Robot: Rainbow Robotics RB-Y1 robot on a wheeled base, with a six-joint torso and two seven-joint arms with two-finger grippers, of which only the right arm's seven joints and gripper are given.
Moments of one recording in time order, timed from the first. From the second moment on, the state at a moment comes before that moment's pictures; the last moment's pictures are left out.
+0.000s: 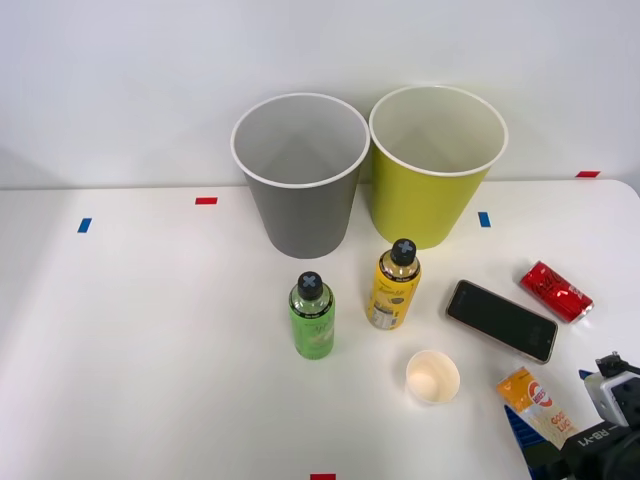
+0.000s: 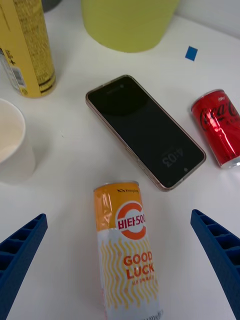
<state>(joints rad) 0.85 -0.64 0.00 -2.57 -0.39 0.68 1.68</state>
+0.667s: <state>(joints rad) 0.60 -0.75 0.08 -2.62 -0.27 1.18 1.34</state>
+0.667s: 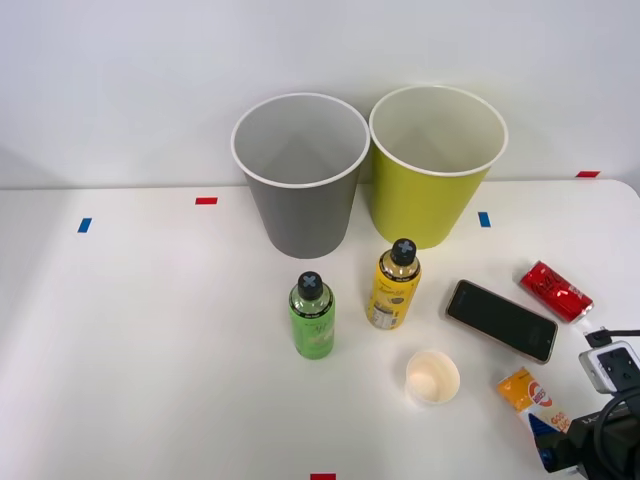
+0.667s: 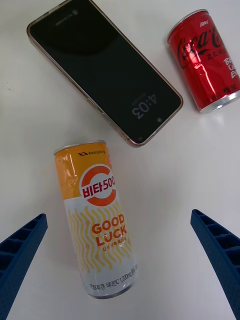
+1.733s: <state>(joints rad) 0.40 -0.77 0.15 -2.55 -0.36 1.31 1.37</state>
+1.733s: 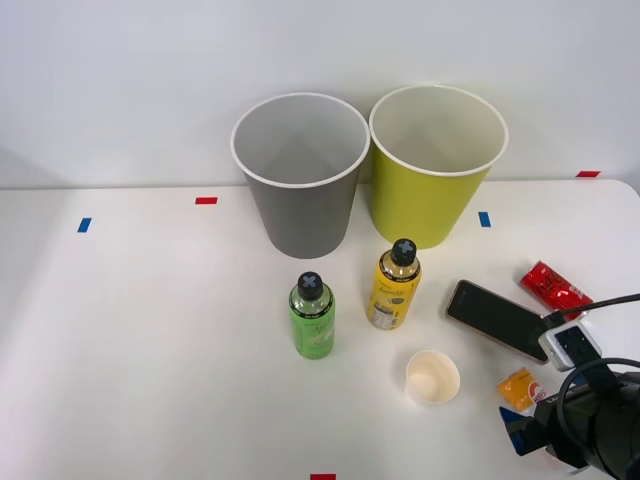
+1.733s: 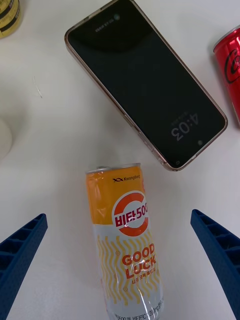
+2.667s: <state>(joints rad) 0.33 -0.72 0.22 -2.41 -0.29 1.27 1.36</state>
